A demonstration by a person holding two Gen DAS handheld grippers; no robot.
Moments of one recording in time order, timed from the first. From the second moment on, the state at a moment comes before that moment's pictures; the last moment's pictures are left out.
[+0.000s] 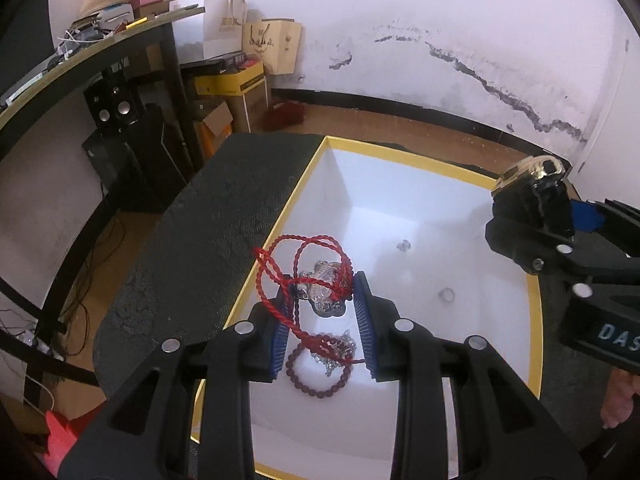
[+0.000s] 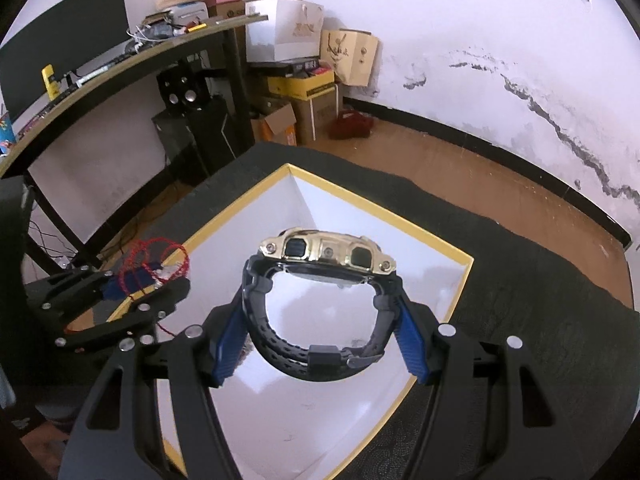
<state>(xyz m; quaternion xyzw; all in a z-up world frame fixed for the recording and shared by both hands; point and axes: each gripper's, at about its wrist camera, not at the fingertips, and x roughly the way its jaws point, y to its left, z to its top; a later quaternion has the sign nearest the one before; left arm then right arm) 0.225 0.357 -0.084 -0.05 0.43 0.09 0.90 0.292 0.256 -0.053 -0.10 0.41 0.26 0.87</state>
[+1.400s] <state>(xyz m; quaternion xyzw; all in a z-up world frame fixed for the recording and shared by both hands) 0.248 0.349 -0.123 -0.02 0.48 0.10 0.87 0.327 0.267 -0.118 -0.13 0.47 0.24 0.84</state>
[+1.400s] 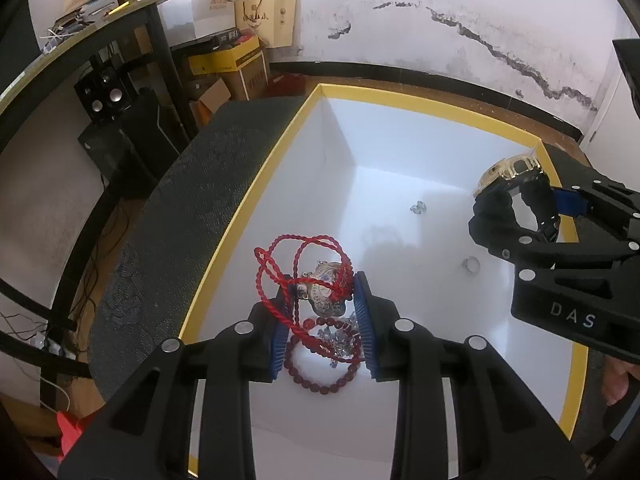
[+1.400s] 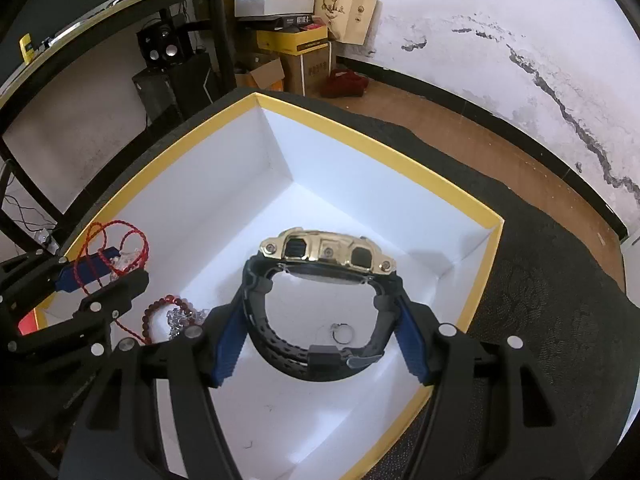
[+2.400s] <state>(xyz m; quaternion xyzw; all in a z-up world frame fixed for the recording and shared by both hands) 0.244 0.339 -0.113 -0.01 0.47 0.11 0.88 0.335 0.261 -0.092 -0.11 0.44 0.23 0.86</state>
